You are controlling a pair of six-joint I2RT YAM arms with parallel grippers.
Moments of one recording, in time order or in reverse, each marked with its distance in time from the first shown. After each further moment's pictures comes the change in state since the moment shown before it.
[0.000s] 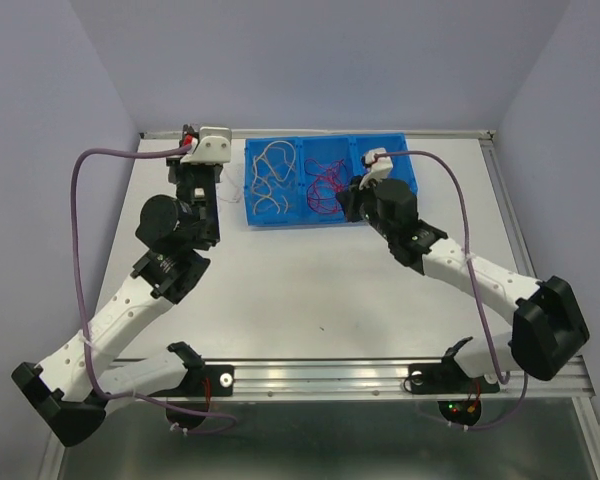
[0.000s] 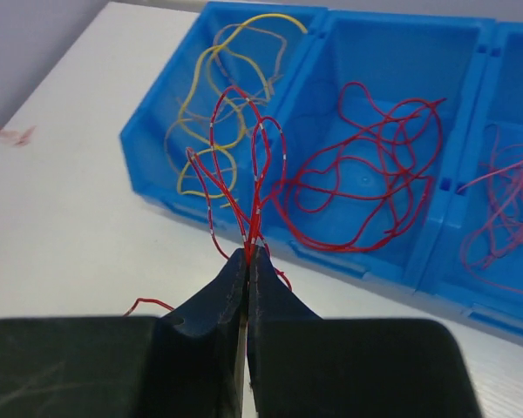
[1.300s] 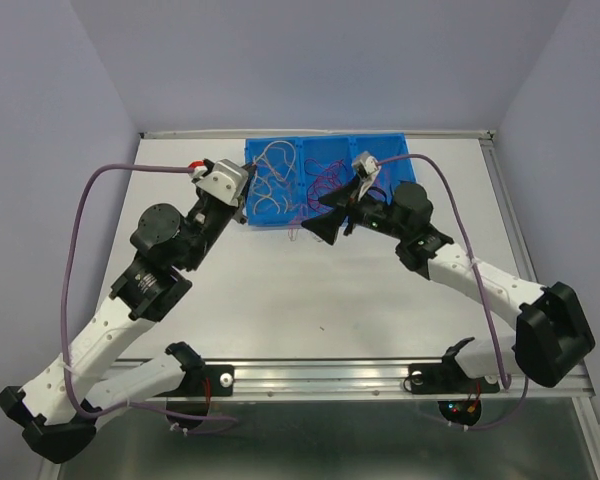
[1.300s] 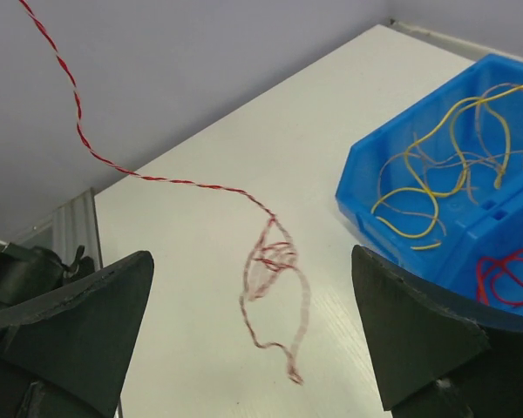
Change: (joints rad) left arm -0.010 -0.128 -0.046 -0.408 0.612 -0.436; right arm -0.112 -0.016 -0.017 0.220 -0.663 0.067
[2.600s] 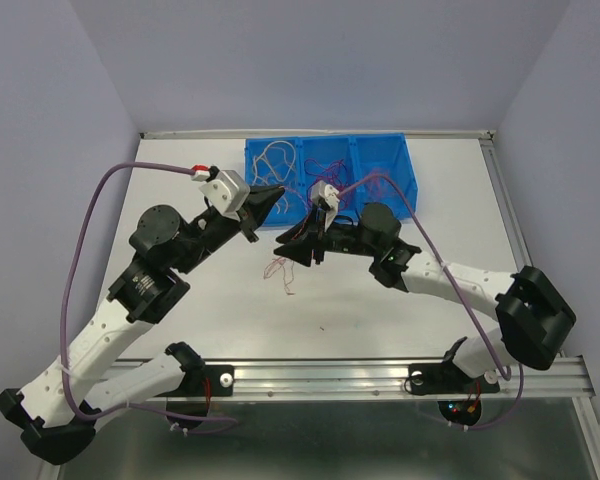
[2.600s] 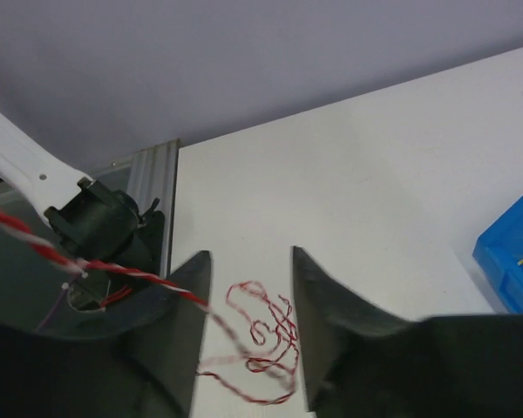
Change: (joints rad) left arm -0.001 -0.022 0.000 -0.049 0.339 -0.201; right arm 0.247 0.168 -0.003 0.190 -0.101 -0.061
